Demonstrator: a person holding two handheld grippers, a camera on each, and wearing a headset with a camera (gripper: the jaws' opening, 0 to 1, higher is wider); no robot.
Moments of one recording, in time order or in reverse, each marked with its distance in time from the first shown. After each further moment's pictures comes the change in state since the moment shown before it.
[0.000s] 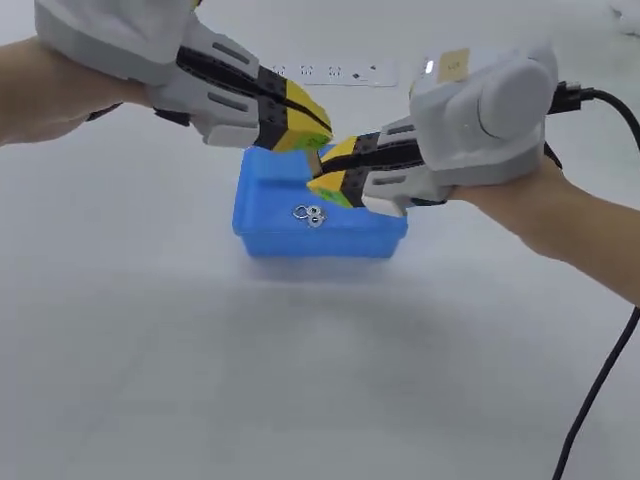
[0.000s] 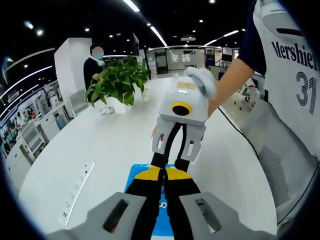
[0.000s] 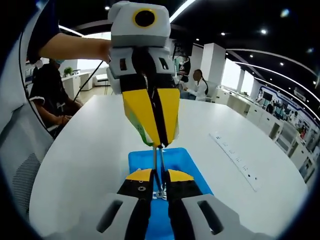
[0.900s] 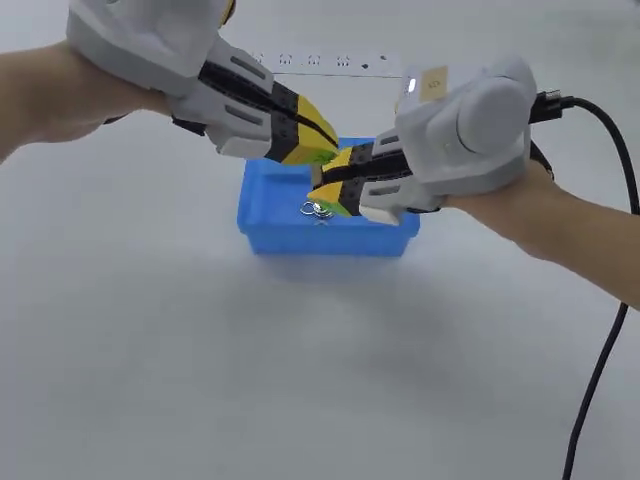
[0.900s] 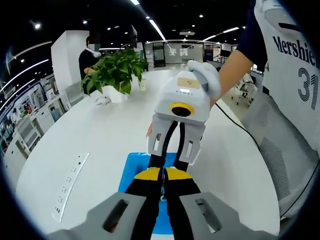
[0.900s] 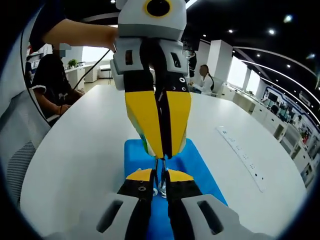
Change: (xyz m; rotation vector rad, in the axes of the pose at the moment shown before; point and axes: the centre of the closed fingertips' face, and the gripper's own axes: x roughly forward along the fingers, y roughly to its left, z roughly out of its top) left arm 0.029 0.009 -0.042 -0.023 0.088 -0.051; right arm 0.035 -0.003 -0.035 -0.039 0.066 0.044
